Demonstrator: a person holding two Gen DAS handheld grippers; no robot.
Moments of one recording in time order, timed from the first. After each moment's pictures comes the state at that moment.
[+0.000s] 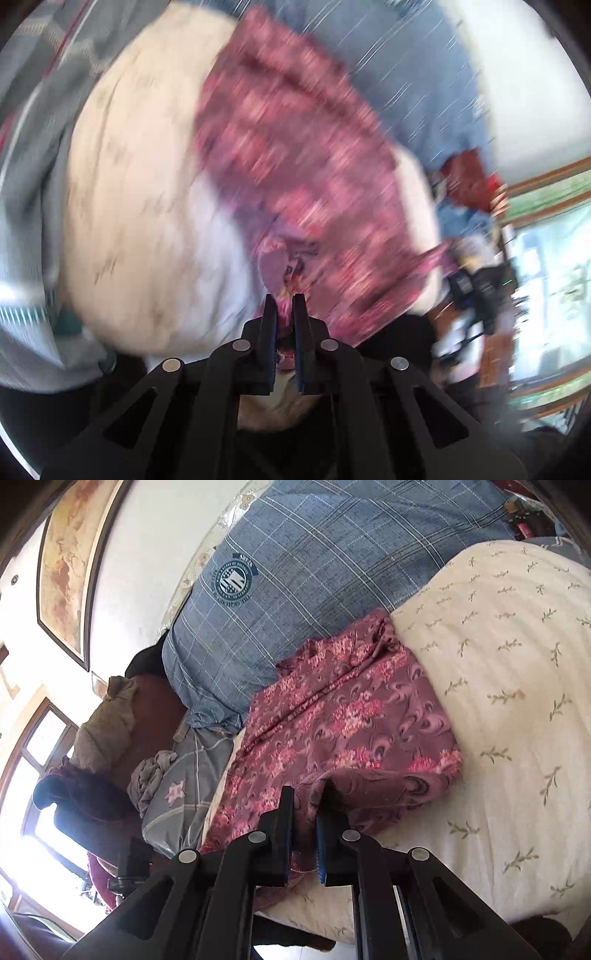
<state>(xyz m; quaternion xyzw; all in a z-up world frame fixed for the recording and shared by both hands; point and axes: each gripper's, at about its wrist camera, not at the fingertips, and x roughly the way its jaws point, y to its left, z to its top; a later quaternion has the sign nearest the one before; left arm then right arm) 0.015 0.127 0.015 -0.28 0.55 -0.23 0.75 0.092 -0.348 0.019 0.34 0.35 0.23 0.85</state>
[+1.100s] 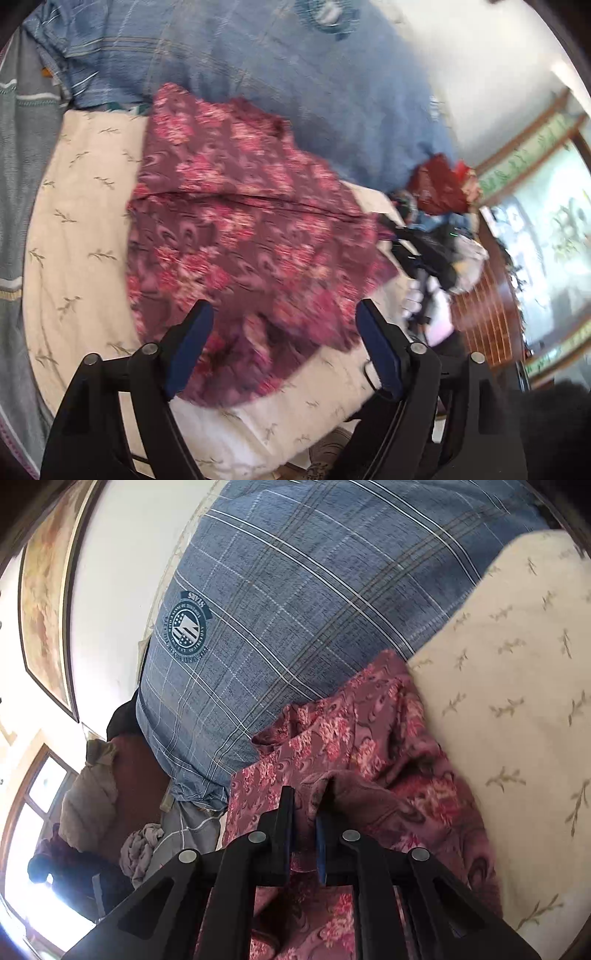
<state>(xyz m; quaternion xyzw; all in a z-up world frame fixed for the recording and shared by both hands) 0.135 0.104 0.037 -0.20 0.47 -0.32 0.80 0.272 -0.348 -0.012 0.40 0.32 0.21 0.84</state>
